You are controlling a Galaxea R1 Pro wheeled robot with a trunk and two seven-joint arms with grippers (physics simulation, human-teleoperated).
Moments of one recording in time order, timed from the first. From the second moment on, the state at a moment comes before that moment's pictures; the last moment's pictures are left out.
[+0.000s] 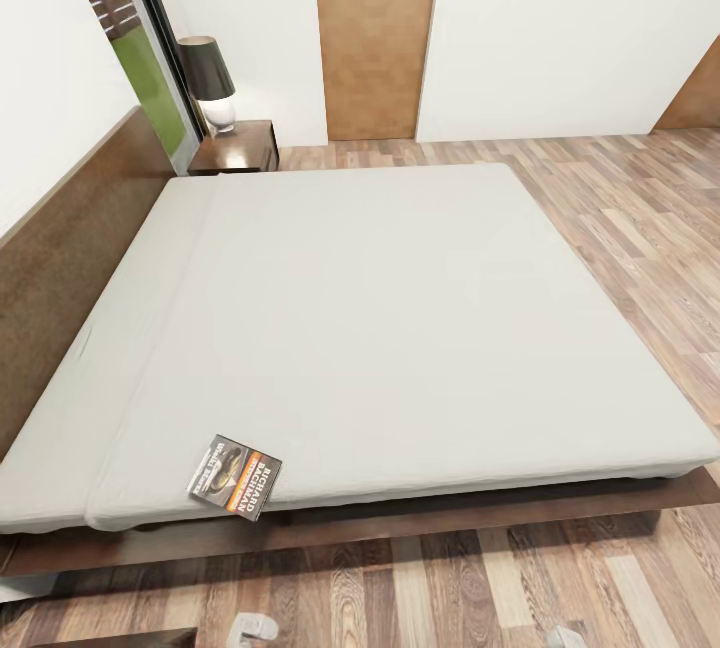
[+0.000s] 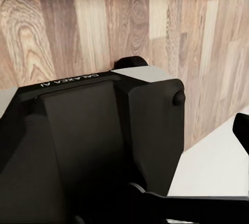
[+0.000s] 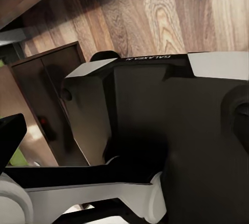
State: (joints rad) left arm -0.39 0.05 0.10 -0.23 -0.05 0.06 -0.75; right arm -0.50 -0.29 -0.09 0.08 -0.07 0.08 0.97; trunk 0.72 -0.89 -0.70
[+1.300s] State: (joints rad) left arm -0.37 0.05 0.11 -0.28 -0.04 0.07 -0.76; right arm -0.50 -0.29 -0.09 0.08 -0.07 0.07 0.96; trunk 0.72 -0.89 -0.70
